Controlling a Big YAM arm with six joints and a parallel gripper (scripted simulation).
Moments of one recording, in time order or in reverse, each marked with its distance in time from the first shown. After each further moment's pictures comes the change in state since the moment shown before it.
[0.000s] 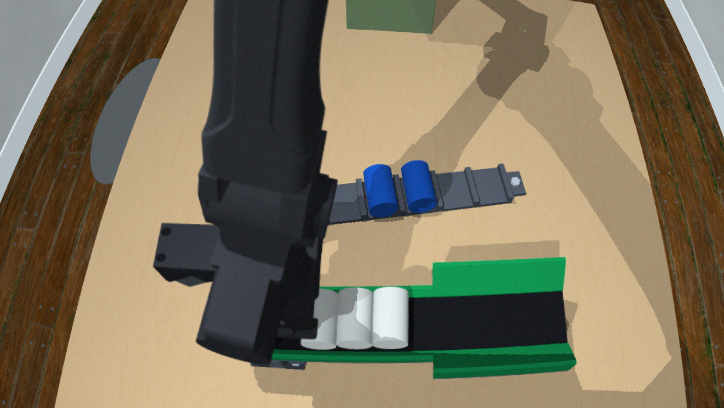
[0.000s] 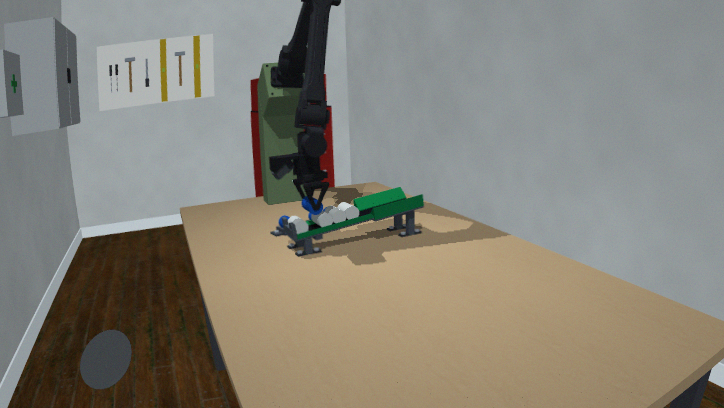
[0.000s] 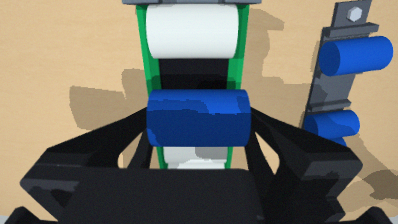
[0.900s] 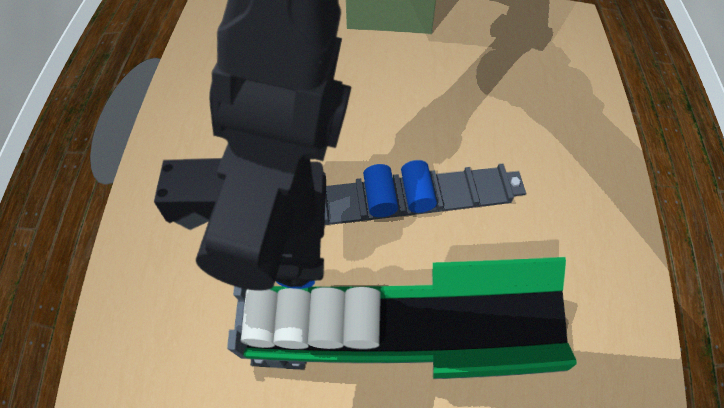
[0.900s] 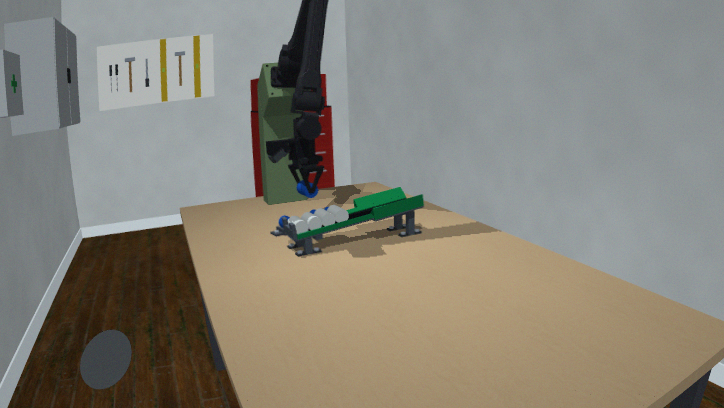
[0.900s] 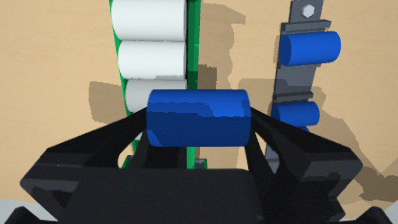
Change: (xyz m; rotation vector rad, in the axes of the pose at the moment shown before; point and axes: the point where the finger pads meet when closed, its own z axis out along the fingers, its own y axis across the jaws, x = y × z) arm 0.004 -0.043 -0.036 -0.023 -0.014 -0.038
